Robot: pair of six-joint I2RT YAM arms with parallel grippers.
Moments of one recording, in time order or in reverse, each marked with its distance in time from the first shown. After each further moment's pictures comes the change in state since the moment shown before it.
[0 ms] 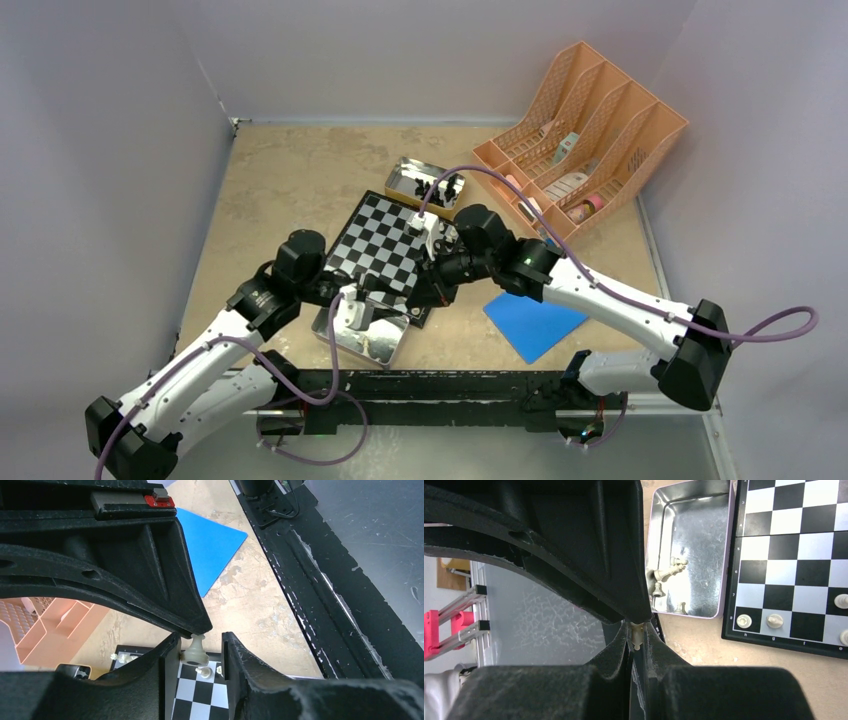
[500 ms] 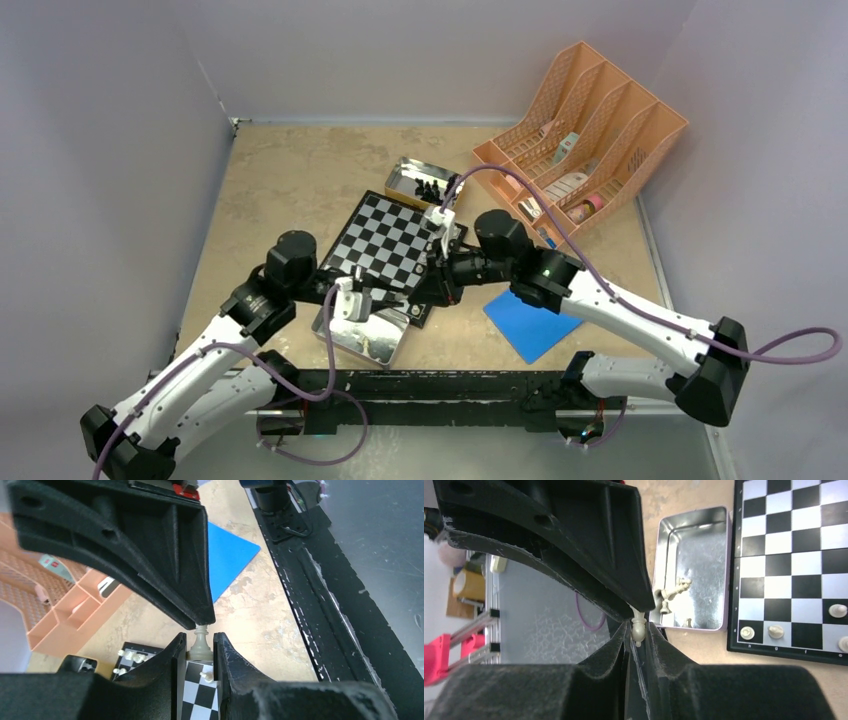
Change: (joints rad) left arm -0.001 -0.031 0.007 0.069 -0.033 -0.136; right arm 0.000 -0.094 -0.061 0.089 0.009 0.075
